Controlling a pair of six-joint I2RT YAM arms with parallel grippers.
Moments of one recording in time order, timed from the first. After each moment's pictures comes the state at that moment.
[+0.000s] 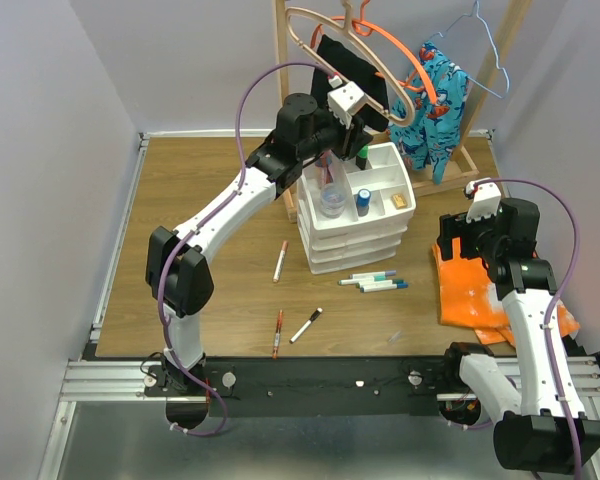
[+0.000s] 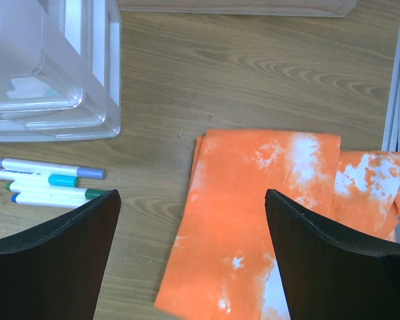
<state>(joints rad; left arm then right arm) -0.62 1.88 1.84 0.00 0.37 0.04 -0.09 0.85 0.86 -0.62 -0.20 -0.27</state>
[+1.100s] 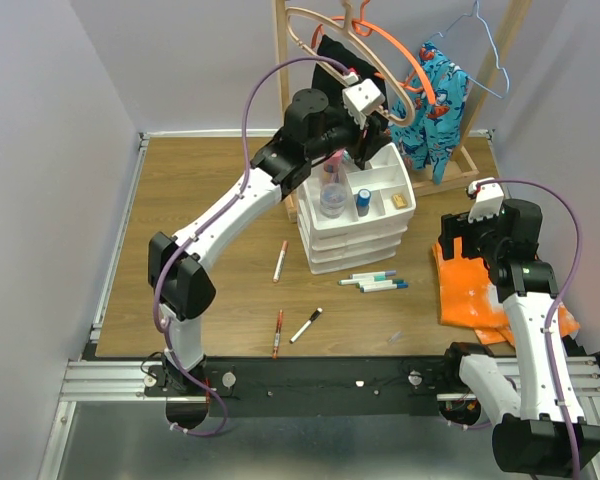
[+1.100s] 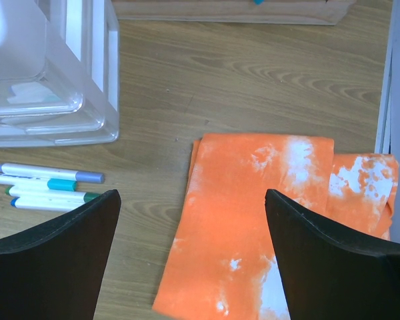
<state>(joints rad) -0.69 1.88 1.92 -0.05 0.39 0.06 -0.10 0.83 0.86 -0.61 -0.20 -0.27</state>
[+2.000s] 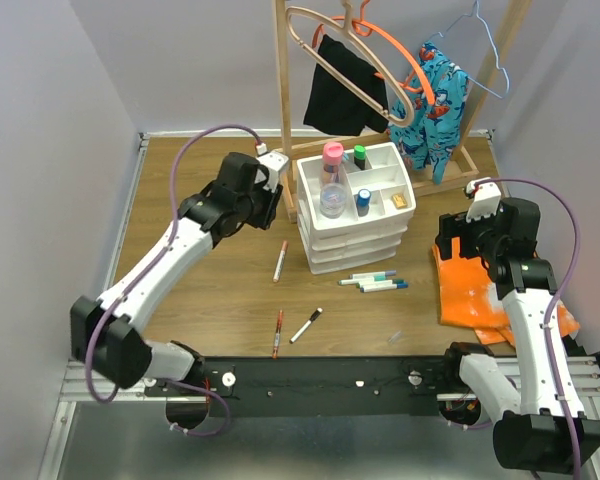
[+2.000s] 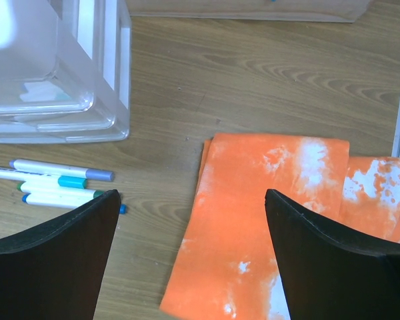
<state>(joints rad) -0.51 1.28 1.25 -0.56 0.03 0.03 -0.10 0.85 0.86 -0.61 -0.23 -0.26</state>
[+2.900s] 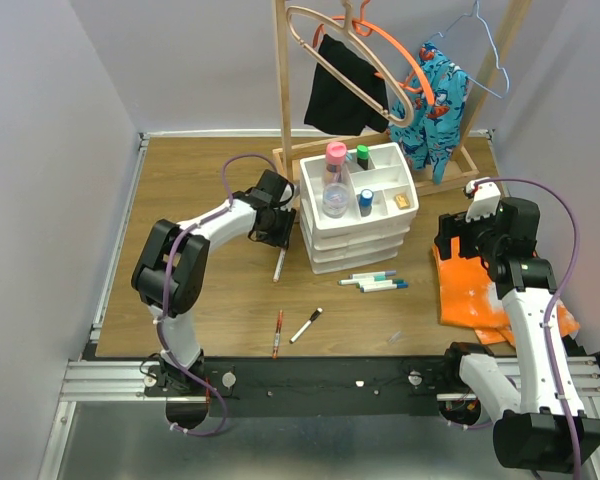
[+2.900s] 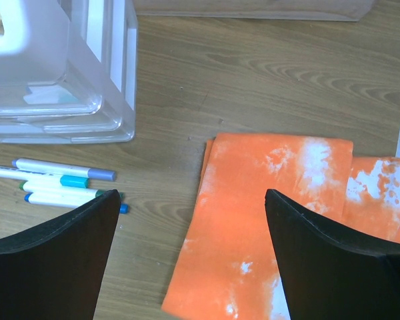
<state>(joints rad) -0.48 1.82 1.24 -0.51 0.14 -0.18 -0.10 0.86 0.86 -0.61 -0.24 -0.26</state>
